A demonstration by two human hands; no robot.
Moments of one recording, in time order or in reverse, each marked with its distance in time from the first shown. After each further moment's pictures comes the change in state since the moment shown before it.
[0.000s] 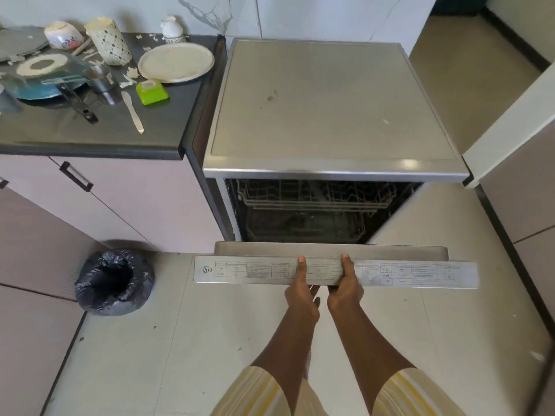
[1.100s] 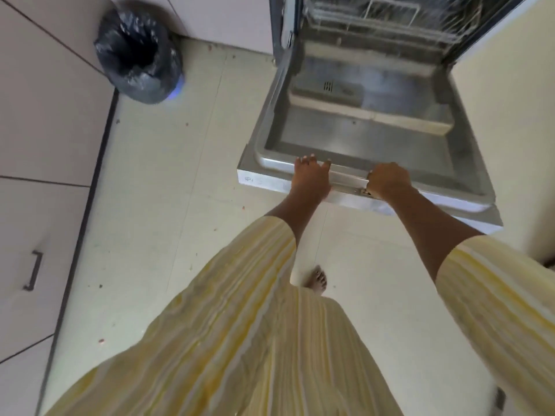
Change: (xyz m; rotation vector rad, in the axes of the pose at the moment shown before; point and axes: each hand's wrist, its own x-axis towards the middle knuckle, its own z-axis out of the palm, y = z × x) left_hand 0.051 -0.166 -0.255 2.232 -0.060 0.536; right_hand 0.034 0.158 -0.218 -2.577 -0.490 -0.486
